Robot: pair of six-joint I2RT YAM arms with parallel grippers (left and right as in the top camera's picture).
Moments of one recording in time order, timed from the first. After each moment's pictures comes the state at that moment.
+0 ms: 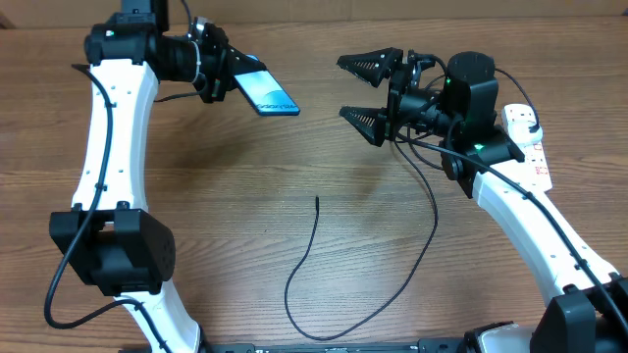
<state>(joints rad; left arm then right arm) 0.02 1.99 2.03 -1.14 0.94 -0.88 0.25 1.53 1.13 0.15 -0.85 1.56</state>
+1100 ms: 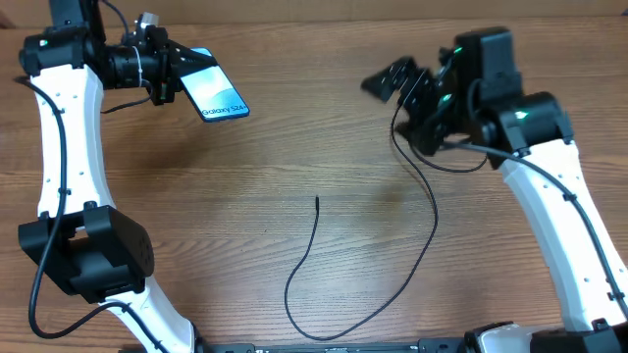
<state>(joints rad) 0.21 1.99 2.03 -1.21 1.07 -0.63 0.28 1.53 1.56 -0.96 -0.40 0.96</state>
